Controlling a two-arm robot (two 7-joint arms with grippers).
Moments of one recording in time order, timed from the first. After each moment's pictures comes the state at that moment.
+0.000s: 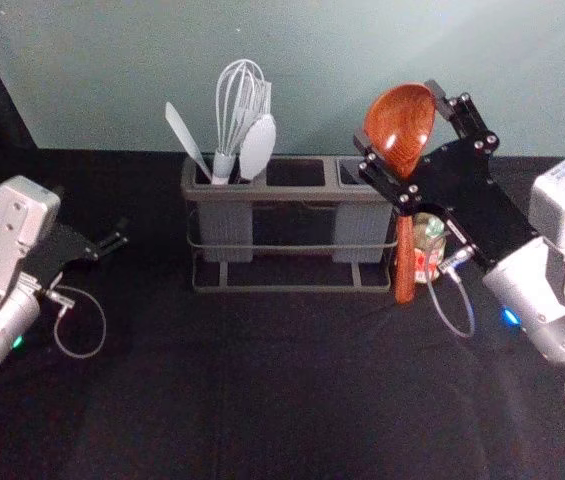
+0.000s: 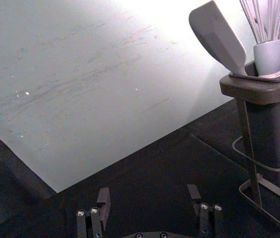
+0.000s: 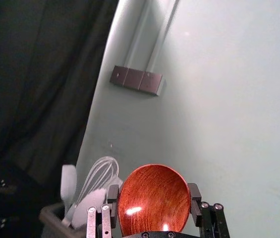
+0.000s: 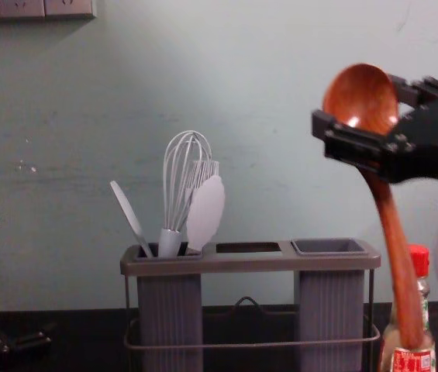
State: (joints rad) left arm -0.20 0.60 0.45 -1.41 -0.25 -0.12 0.03; right arm 0.01 0.28 -0.21 -1.85 -0.04 -0.23 0.26
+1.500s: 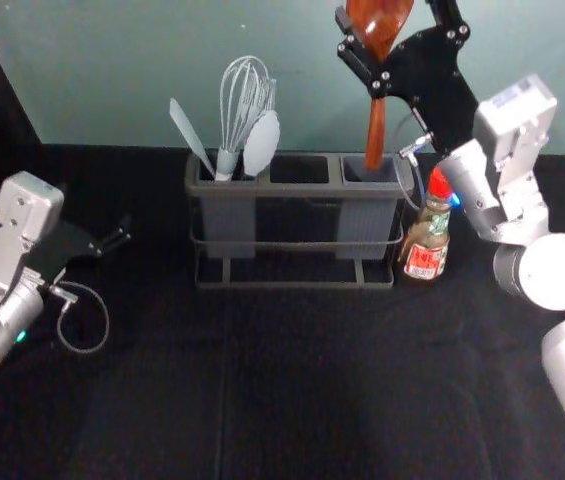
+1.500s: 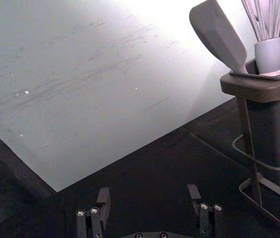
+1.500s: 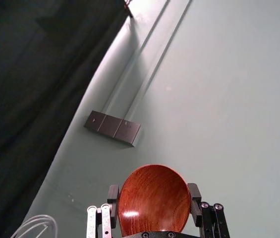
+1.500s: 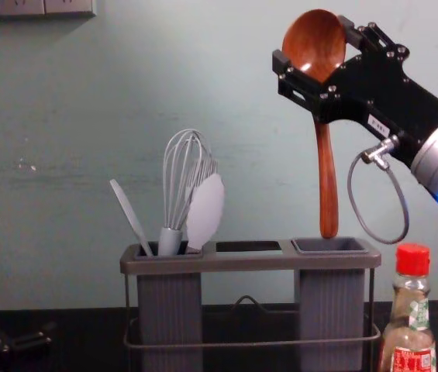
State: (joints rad) left arm -0.20 0.60 0.45 -1.41 -0.25 -0.12 0.03; right arm 0.44 0.14 -0.26 -1.29 -0.14 -0.67 0.18
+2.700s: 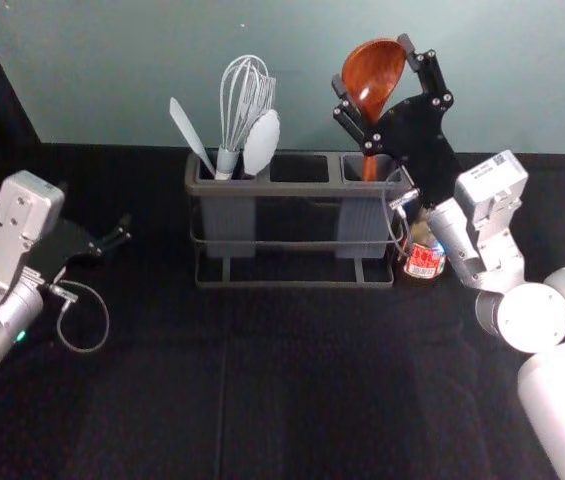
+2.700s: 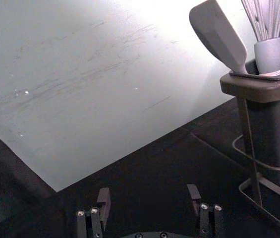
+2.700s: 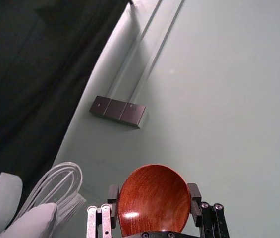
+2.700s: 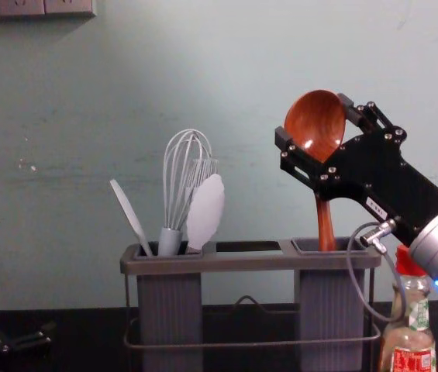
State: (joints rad) left arm -0.20 0.60 0.45 -1.41 -0.25 -0.12 0.03; right arm 0.43 0.07 -0.20 -1.08 -0.19 -0.84 0.20
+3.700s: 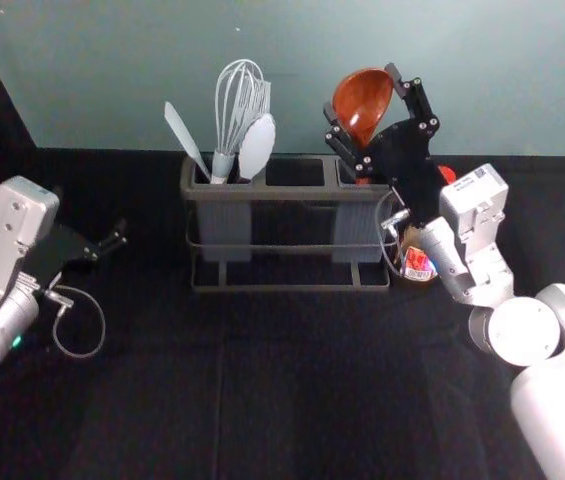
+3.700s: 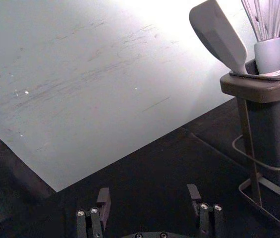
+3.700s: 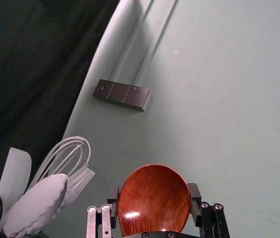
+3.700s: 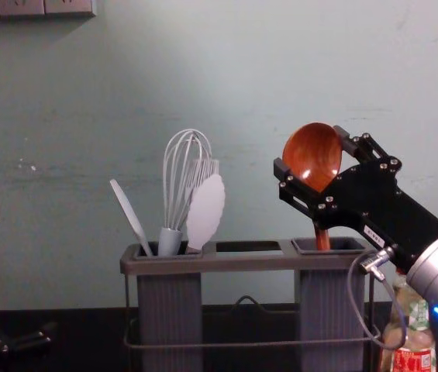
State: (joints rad) left arm -0.20 0.60 0.45 -1.41 -0.25 -0.12 0.03; right arm 0.42 0.07 -0.20 -1.04 -0.19 -0.81 0.20
